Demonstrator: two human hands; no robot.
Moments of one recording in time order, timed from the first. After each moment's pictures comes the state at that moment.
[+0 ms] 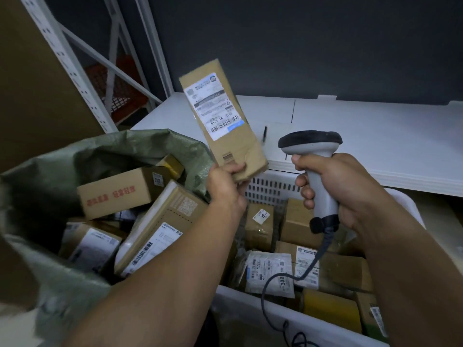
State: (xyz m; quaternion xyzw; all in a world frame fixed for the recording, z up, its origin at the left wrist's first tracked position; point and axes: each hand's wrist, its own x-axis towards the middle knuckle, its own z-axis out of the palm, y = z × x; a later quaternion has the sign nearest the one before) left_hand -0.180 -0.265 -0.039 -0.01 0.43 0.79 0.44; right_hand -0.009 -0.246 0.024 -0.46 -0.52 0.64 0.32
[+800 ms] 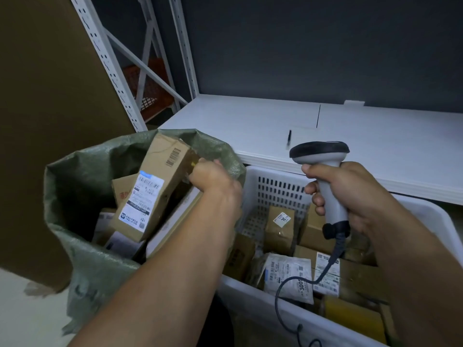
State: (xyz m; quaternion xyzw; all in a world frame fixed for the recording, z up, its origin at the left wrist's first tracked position) left_hand -0.237 -0.297 0.003 -0.20 0.31 0.90 0.23; right_hand -0.044 -0.258 0.018 -0.46 -0.54 0.64 0.30
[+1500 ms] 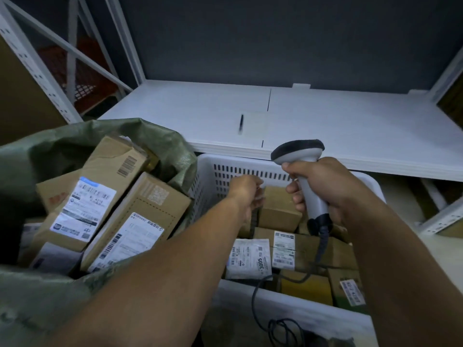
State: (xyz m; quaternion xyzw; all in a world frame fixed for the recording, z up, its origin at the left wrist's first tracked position) left_hand -0.133 -0.245 -0.087 0.11 0.64 0.53 0.55; right_hand 0.014 -0.248 0.005 -0.53 -0.51 0.61 0.28
